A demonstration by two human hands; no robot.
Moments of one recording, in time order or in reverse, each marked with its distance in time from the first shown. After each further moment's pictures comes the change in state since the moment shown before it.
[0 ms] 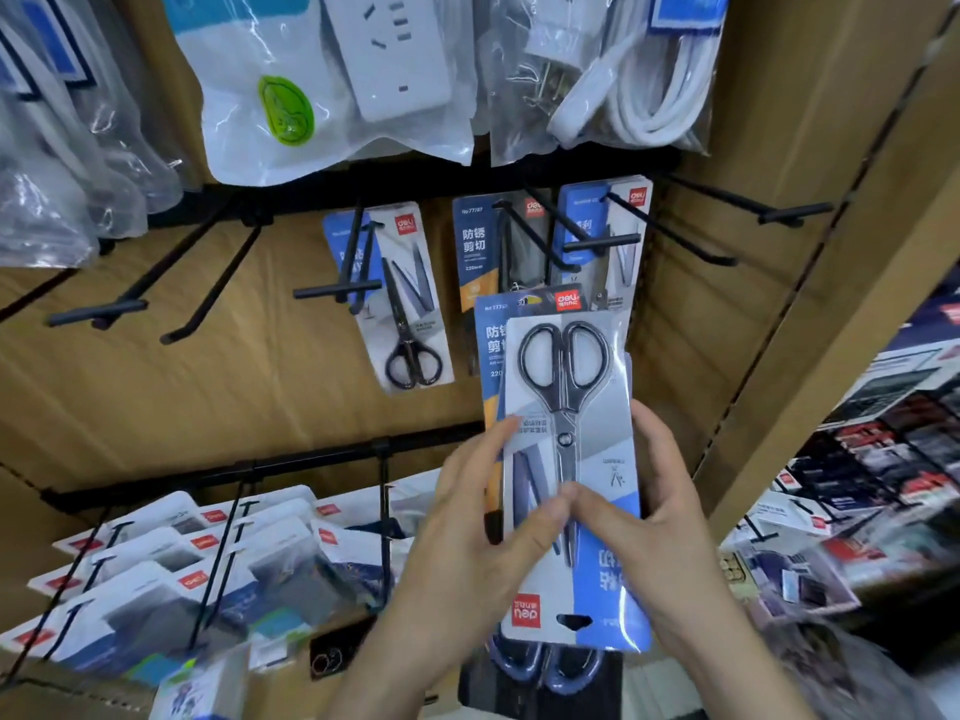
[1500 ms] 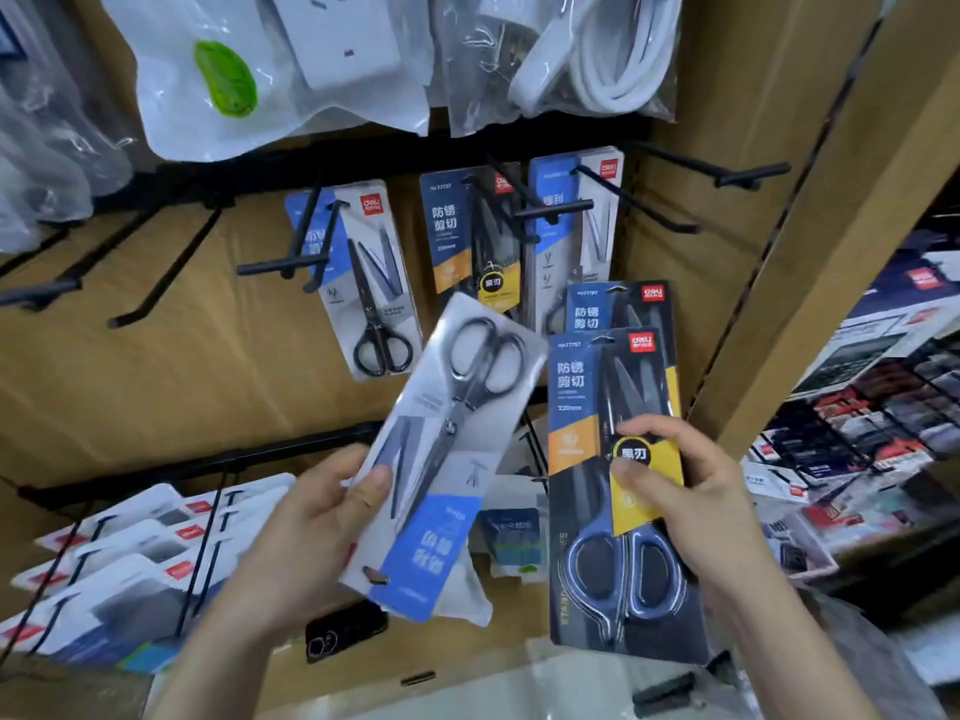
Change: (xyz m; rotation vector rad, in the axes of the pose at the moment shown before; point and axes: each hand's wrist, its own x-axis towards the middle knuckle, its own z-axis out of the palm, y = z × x) left_hand -0.011 -0.005 -0.060 -0.124 0.049 -0.252; right_hand 0.006 0.003 -0.054 -0.186 0.091 -0.020
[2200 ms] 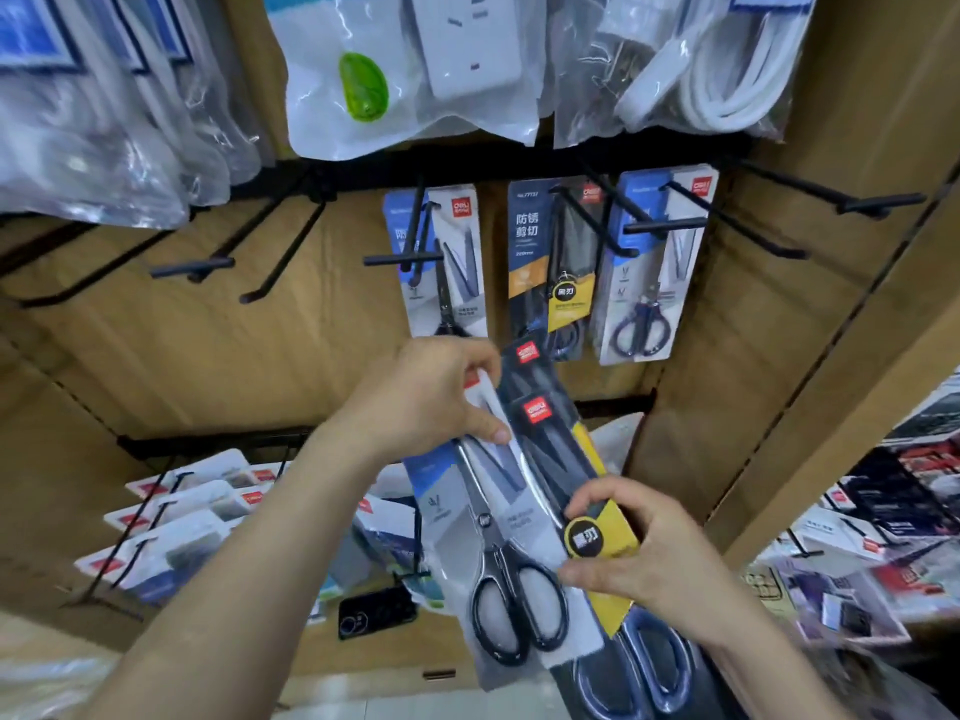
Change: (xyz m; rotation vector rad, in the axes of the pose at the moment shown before) left_hand 0.082 0.048 -0.014 0.900 -0.010 0.304; right_hand -0.002 0.015 0.041 -0.227 -0.529 -0.009
